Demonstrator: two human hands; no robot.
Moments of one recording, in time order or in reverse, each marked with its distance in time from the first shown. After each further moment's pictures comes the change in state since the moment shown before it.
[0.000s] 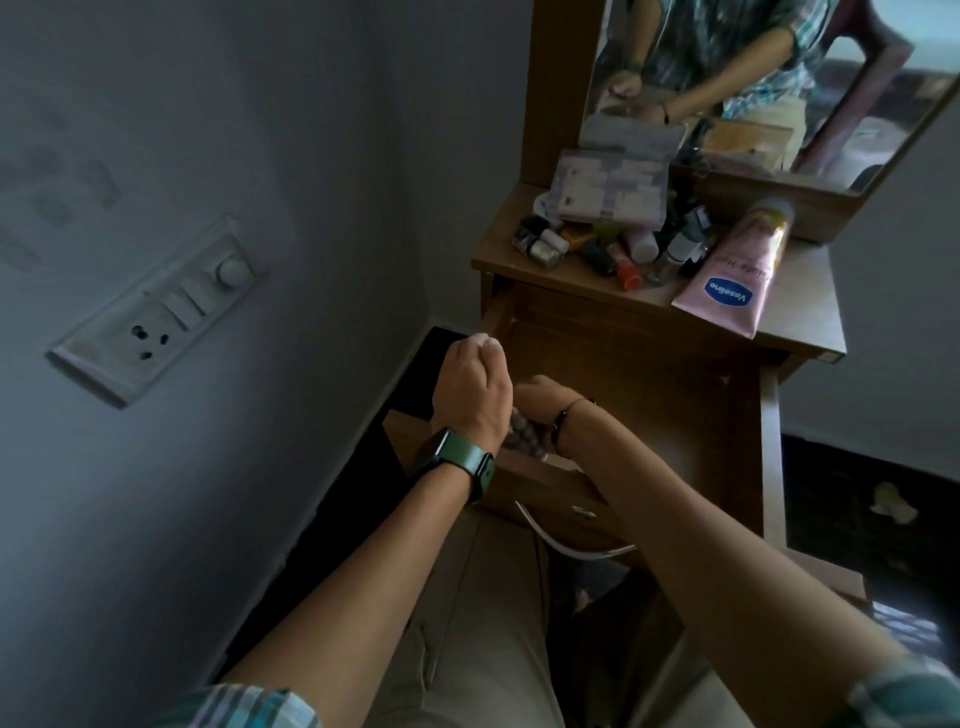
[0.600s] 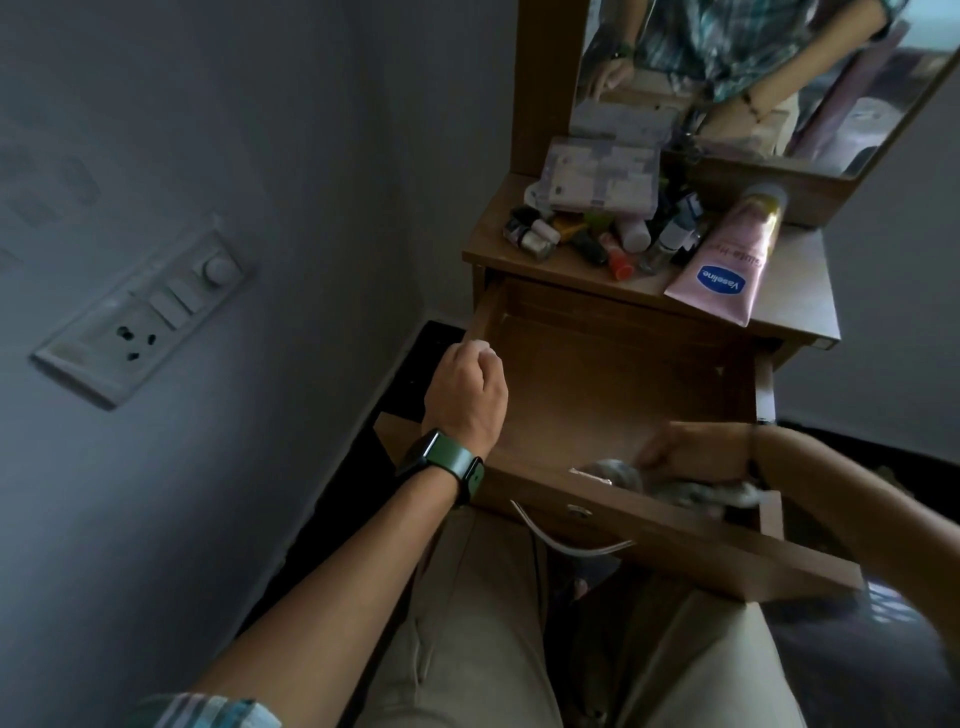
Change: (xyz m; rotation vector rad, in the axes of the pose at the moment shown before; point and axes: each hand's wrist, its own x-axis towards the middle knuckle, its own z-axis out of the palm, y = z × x) left_hand -0.002 -0.009 0.000 0.120 -0.067 0.062; right_hand -0.070 0.073 -0.095 -0.803 -0.273 -0.078
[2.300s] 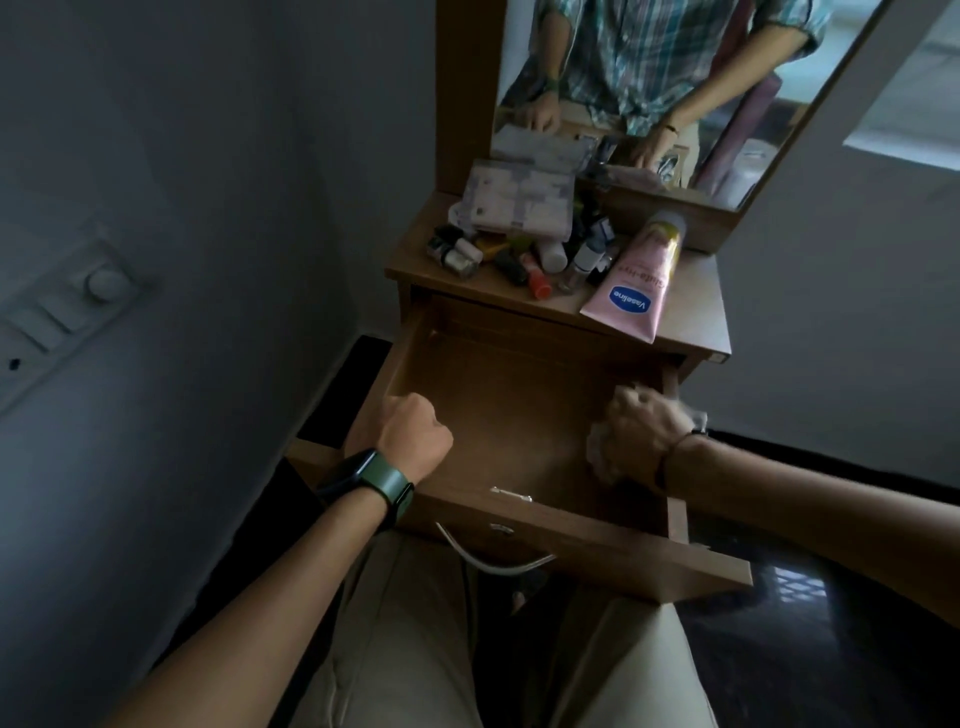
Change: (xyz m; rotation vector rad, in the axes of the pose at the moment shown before) left_hand 0.000 0.000 0.009 0.346 -0.389 0.057; right_hand -0.010 0.036 -0.002 -0.925 0.239 0.214
